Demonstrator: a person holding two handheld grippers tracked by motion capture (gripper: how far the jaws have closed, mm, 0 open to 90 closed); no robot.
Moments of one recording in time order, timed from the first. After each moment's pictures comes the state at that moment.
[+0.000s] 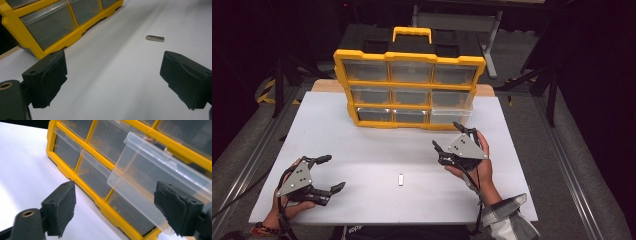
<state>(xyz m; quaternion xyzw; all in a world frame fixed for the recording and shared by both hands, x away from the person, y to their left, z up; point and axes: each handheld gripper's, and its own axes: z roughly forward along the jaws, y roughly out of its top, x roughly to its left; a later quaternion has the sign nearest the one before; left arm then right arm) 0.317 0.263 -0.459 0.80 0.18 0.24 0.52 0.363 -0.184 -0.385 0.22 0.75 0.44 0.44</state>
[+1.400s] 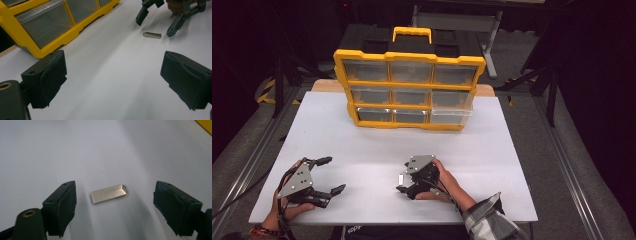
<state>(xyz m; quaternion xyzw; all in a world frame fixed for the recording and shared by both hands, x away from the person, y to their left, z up) 0.313 0.263 -0.460 0.80 0.18 0.24 0.51 0.370 -0.098 -0.468 0.12 0.91 0.38 0.11</state>
